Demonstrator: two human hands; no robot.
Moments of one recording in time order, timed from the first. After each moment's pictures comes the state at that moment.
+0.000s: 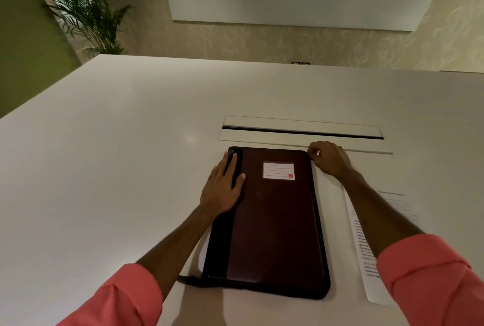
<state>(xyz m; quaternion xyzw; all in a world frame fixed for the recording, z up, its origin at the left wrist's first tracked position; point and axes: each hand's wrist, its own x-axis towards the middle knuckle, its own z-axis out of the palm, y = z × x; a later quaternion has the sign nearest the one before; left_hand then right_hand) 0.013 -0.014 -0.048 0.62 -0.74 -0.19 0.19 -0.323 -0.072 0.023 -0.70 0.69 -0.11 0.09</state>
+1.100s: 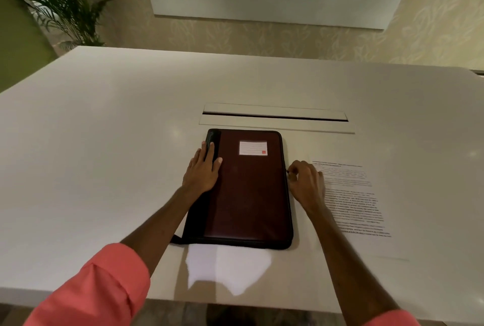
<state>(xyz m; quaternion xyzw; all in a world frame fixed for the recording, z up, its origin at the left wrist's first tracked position) 0.001 0.030 -0.019 0.65 -0.72 -0.23 0.12 -0.301 0.087 -0.028 -0.62 0.73 -0.27 0.05</state>
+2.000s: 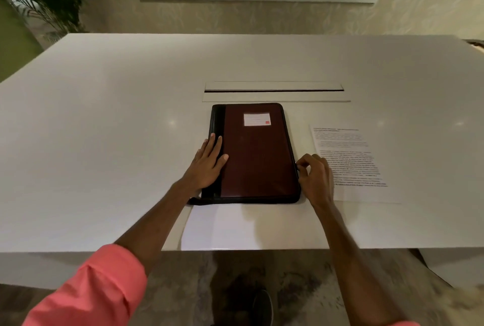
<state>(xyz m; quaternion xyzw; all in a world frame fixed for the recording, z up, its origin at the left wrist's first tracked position) 0.044 0.101 -0.031 0.56 -0.78 -0.26 0.10 -0.270 0.194 -0.034 -0.56 0.74 -0.35 0.07</state>
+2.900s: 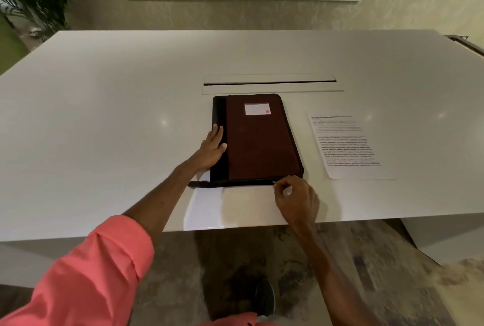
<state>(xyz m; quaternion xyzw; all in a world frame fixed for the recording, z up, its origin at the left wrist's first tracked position) 0.055 0.103 -0.010 0.52 -0.77 -0.36 0.08 -0.169 0.292 -0.045 -0.50 0.78 -0.36 0.09</state>
